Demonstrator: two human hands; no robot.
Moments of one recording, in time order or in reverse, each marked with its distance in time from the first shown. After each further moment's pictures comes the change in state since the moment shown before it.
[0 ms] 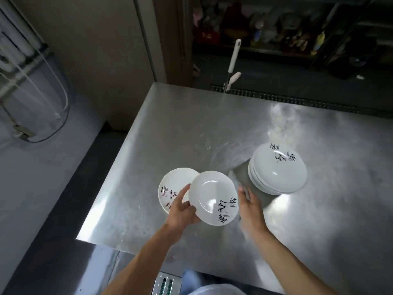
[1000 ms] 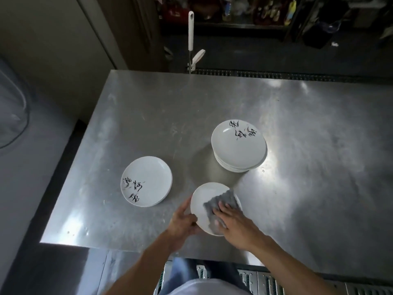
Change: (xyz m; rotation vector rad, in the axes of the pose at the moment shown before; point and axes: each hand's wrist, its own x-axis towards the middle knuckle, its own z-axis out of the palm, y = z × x) left_hand -0.011 -0.080 0.097 0.109 -0.081 -0.257; right_hand -0.024 0.122 -0.110 -1.043 -0.612 -0.234
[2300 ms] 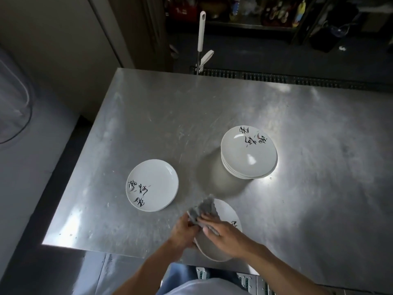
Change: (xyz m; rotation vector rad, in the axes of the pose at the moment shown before) left_hand 0.001 -0.005 -0.017 0.221 0.070 0.062; right_hand 0.022 -0.050 -0.002 0.457 -0.135 -0.106
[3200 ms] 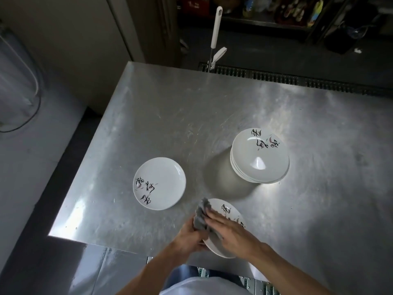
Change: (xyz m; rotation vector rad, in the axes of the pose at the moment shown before) left_hand -0.005 0.001 -0.005 -0.184 -0.182 -0.077; right_hand 0.014 0.012 -0.008 -0.332 0.115 -0.289
